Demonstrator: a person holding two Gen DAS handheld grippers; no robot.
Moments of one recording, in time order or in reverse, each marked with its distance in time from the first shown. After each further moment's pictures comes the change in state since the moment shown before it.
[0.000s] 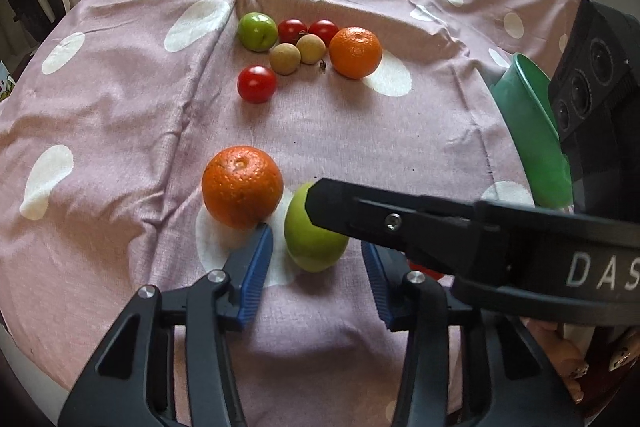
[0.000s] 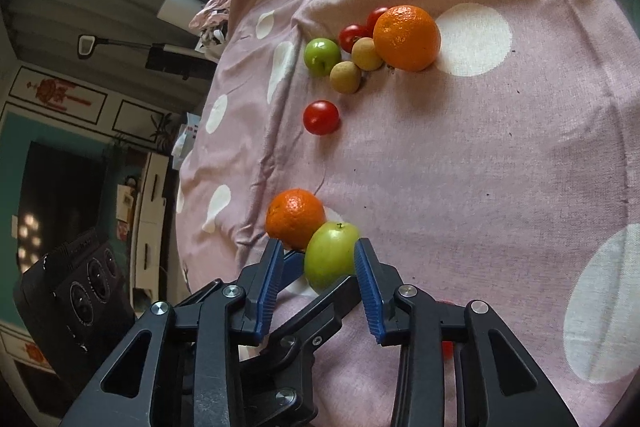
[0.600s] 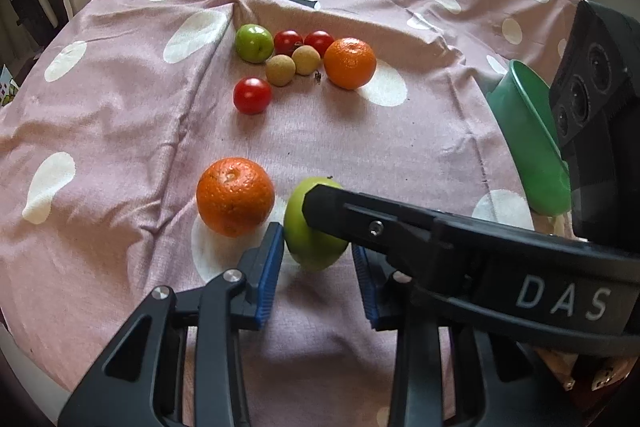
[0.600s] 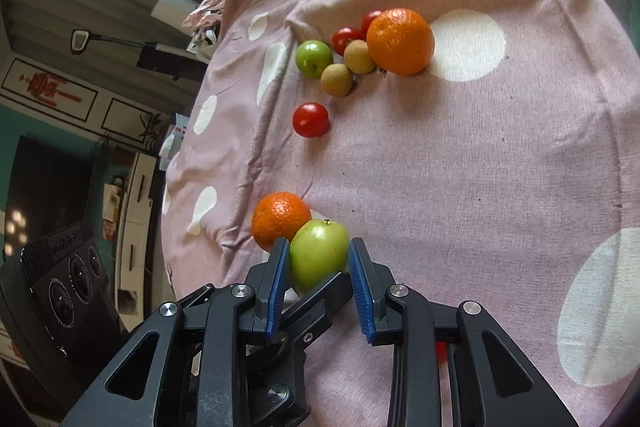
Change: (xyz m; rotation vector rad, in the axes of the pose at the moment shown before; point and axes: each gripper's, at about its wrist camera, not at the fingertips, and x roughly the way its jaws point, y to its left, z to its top) left arm -0.007 -0.007 0.002 0.005 -0.052 0.008; right arm -0.003 0.001 -0.004 -0.028 -0.035 -0.046
